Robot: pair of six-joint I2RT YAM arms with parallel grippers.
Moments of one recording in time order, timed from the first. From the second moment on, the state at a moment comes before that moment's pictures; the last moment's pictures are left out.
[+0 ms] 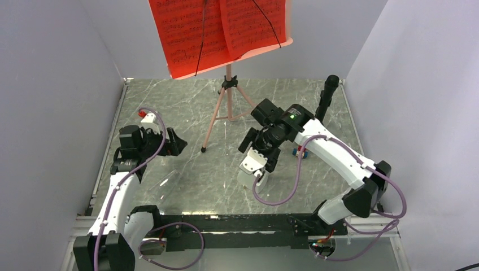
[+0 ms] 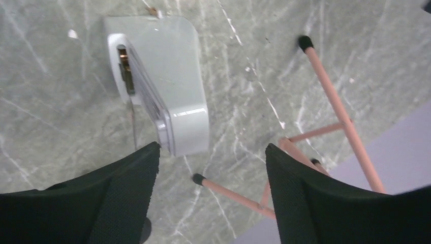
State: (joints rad) left arm 0.08 0.87 0.58 -0.20 0.51 -0.17; right arm 0.80 1.50 1.55 -1.38 -0.38 -1.82
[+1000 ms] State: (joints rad) left arm -0.65 1.59 1.44 -0.91 0.91 1.19; right arm 0.28 1.10 1.21 -0.95 -0.79 -0.53
